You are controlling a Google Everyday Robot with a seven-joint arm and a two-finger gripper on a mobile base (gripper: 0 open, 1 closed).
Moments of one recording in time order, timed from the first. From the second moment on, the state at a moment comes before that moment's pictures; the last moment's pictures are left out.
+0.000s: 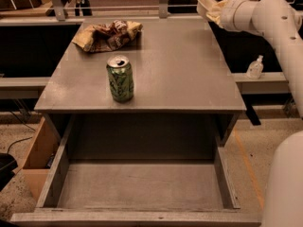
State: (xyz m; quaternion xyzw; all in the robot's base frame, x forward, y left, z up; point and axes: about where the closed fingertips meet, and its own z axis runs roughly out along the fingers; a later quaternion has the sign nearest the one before) arm 0.878 -0.235 0.953 -0.48 0.62 -0.16 0.60
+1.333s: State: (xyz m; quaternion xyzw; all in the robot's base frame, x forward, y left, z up) arm 0.711 -0.222 1.021 -0.55 0.58 -0.11 0.59
